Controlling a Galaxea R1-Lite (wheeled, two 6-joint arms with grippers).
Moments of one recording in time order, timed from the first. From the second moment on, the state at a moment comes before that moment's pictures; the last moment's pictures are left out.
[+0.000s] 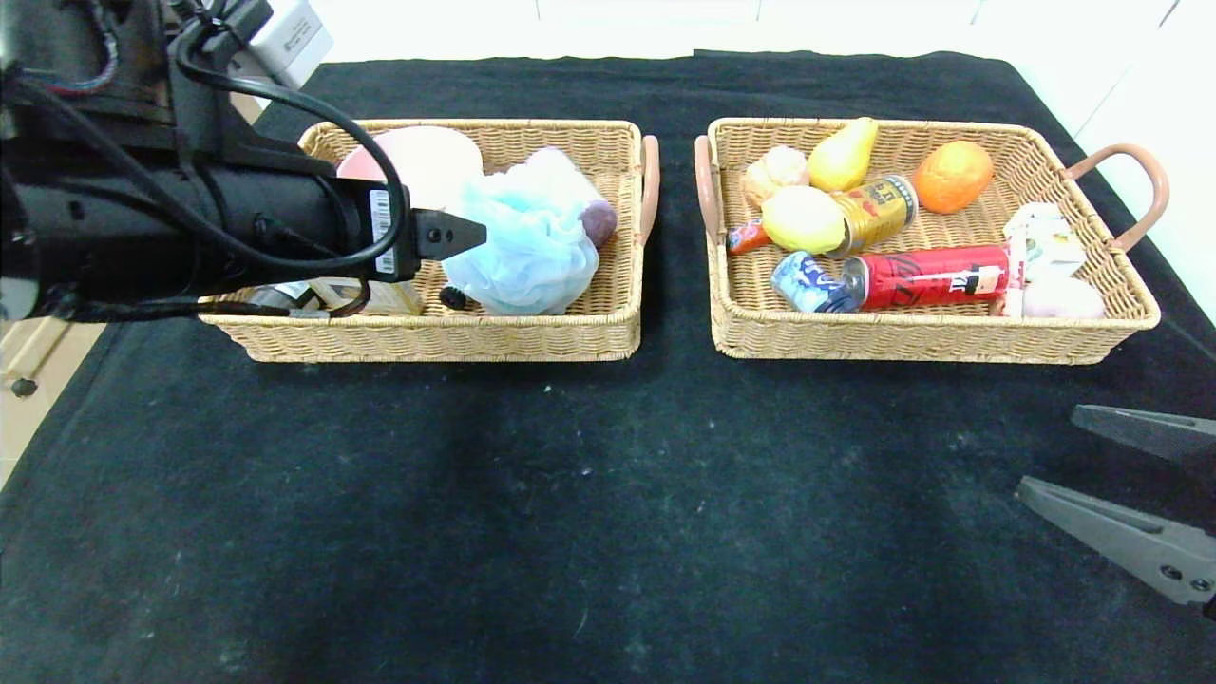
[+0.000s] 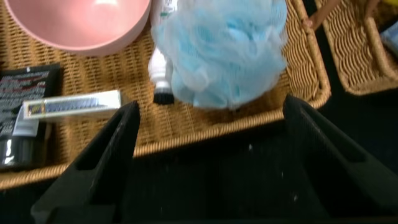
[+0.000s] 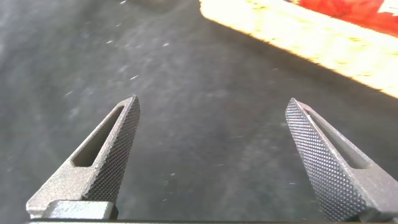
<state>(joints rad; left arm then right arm) -0.42 1.51 -1.37 0.09 0.19 -0.02 0.11 1.08 -0.48 -0.46 0.53 -0.09</state>
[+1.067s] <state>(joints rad) -0.19 0.70 -0.97 0.42 0.10 0.04 -0.10 0.61 -0.64 0.19 0.52 -0.09</state>
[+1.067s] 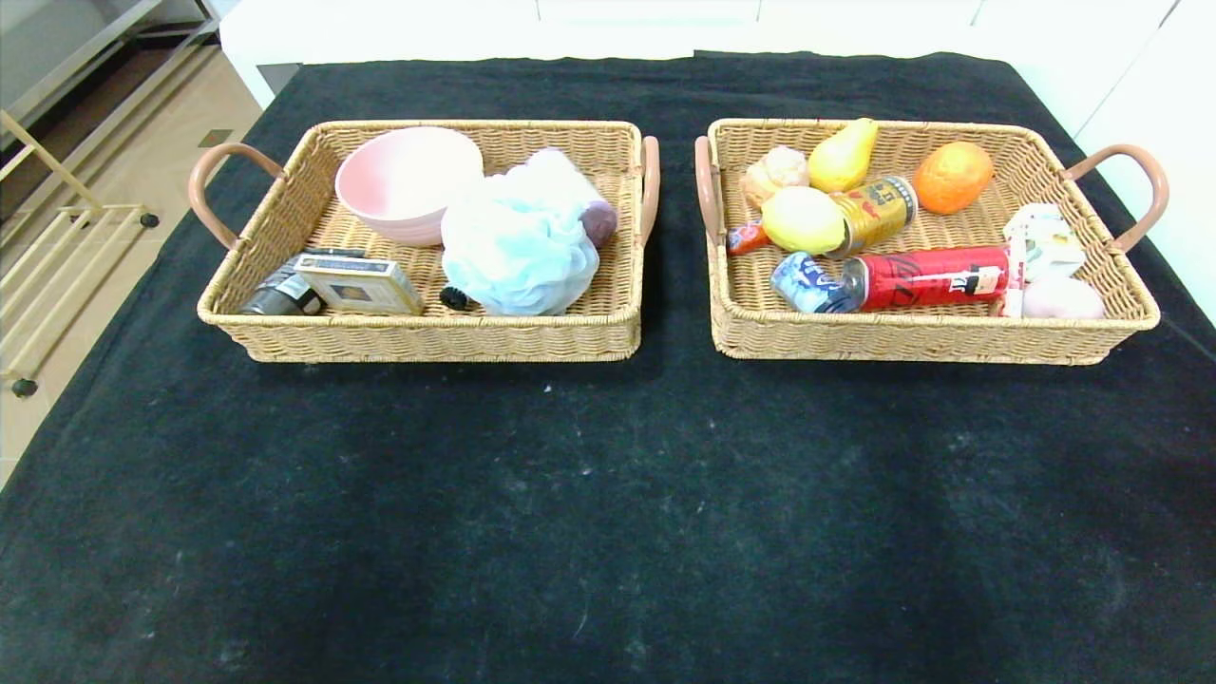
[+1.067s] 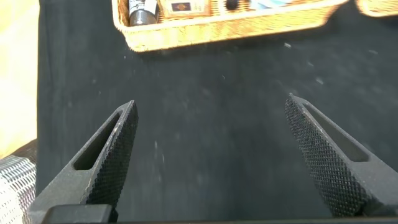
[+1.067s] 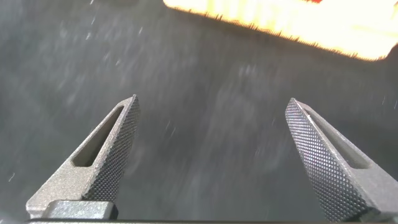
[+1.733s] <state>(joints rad) 0.05 0.34 -1.04 0.70 -0.24 0.09 0.01 0.34 -0.60 0.43 0.35 -0.10</state>
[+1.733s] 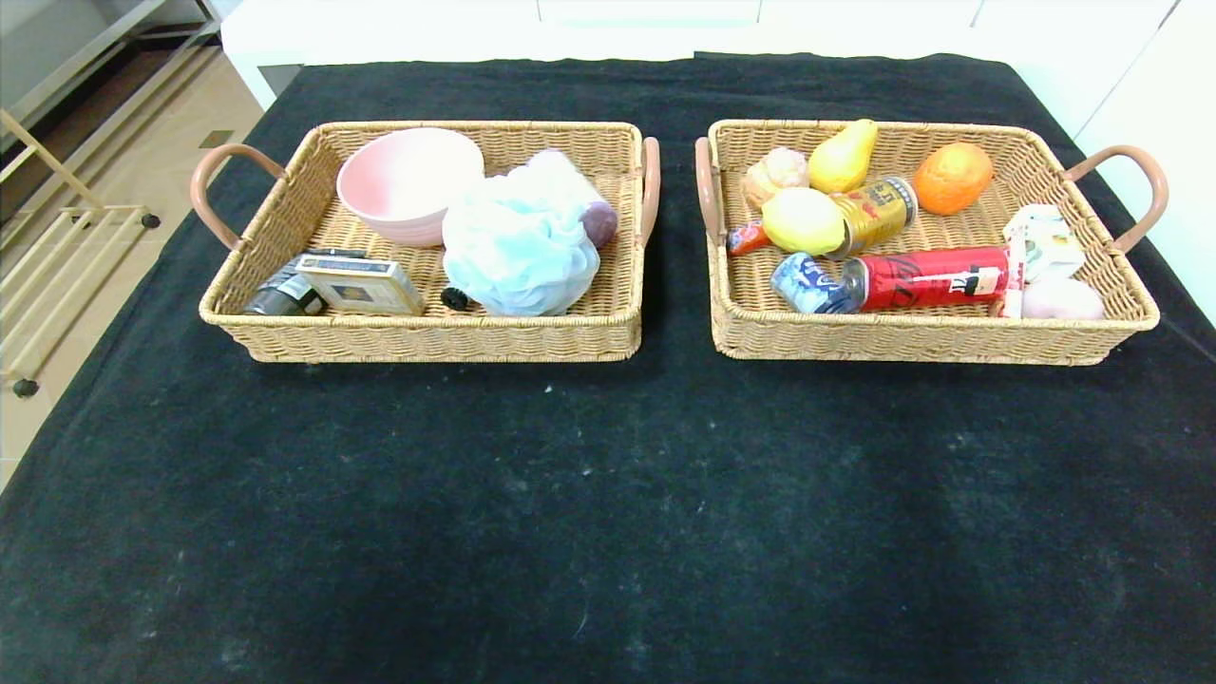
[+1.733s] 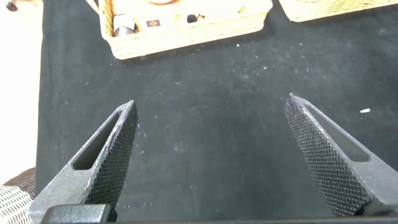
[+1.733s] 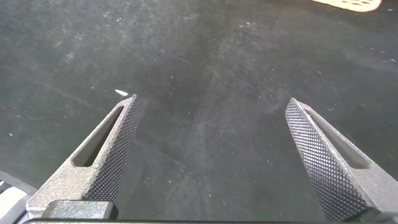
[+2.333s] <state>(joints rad) 0.01 0.12 -0.89 0.75 -0.24 0.09 0.02 0.18 -0.56 0.45 0.31 -0.05</state>
